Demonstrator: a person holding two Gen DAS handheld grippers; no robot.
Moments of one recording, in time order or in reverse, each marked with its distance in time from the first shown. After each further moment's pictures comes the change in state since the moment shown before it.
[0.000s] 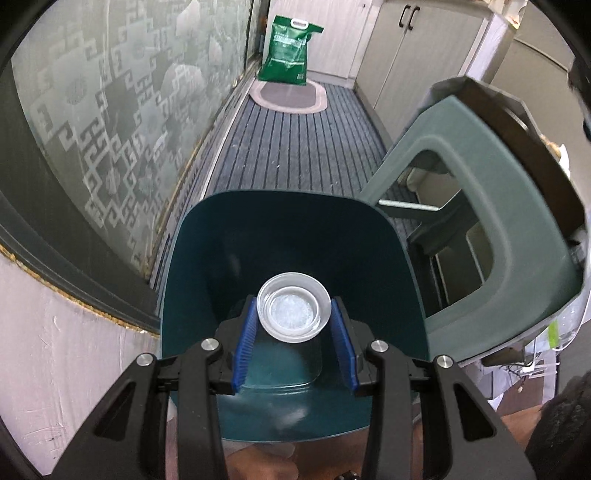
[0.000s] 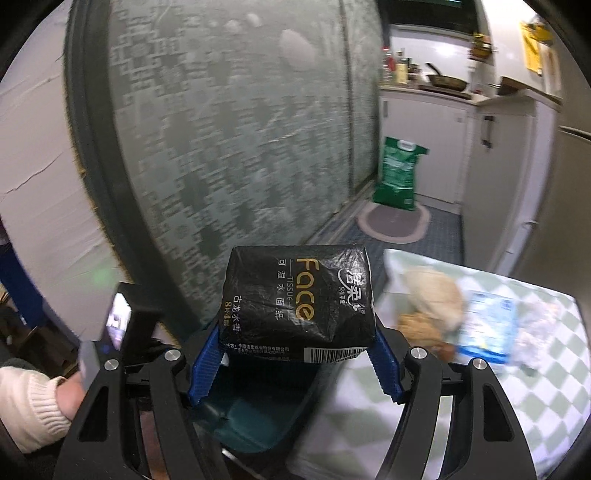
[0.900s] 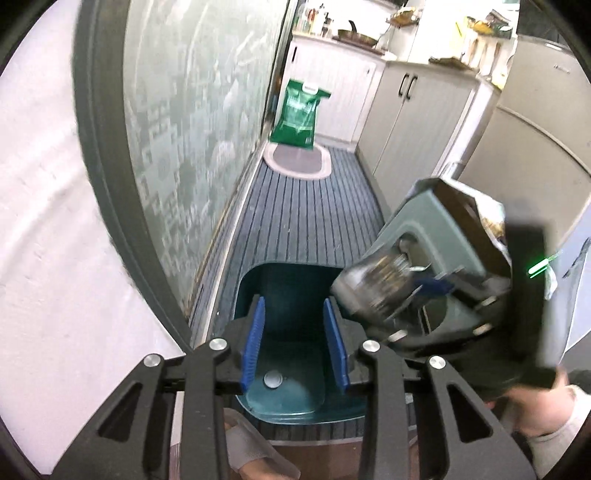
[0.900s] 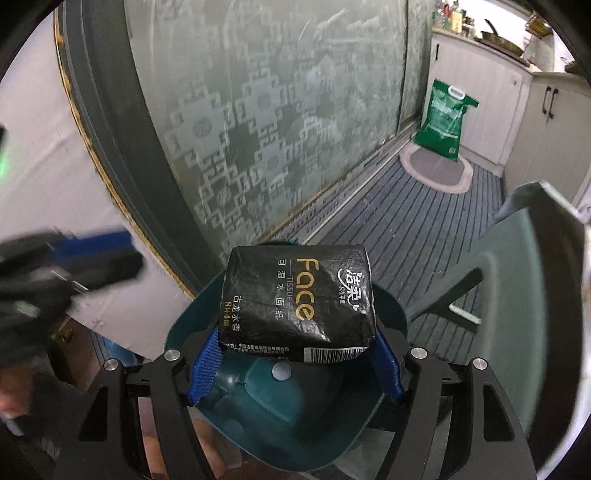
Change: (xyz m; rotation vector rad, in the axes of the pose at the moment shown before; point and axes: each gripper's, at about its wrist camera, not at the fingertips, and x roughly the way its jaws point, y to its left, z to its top) left arm -0.115 0.027 0.004 -0.051 -0.256 -0.022; right arm 0.133 0.062 -0.045 -0.084 0.296 0.040
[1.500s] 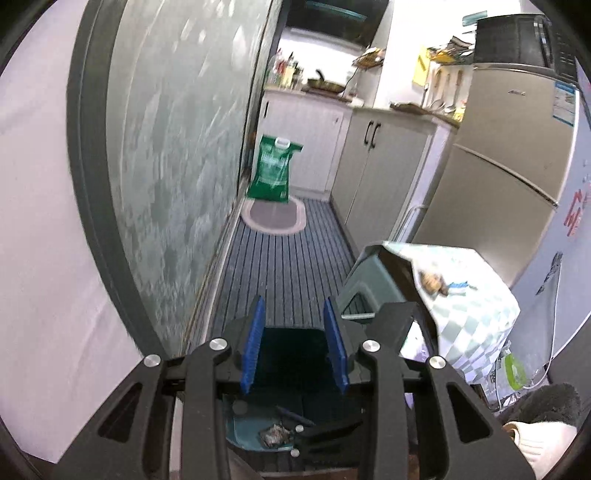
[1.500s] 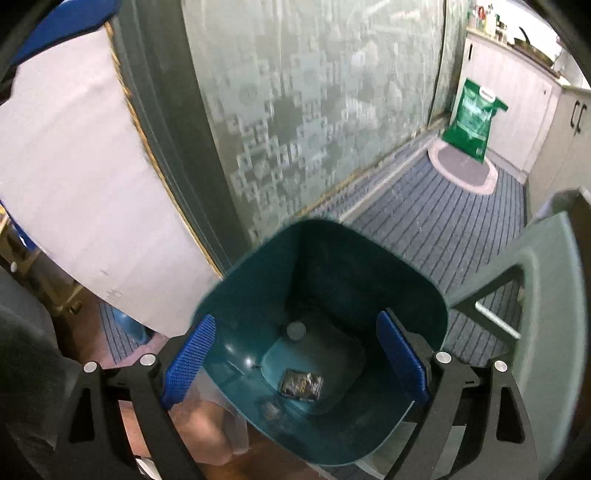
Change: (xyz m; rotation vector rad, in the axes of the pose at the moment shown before) left arm -0.064 -0.042 0.039 0.081 -0.202 -0.057; right arm -0.015 0.030 -0.003 -0.076 -0.010 0.060
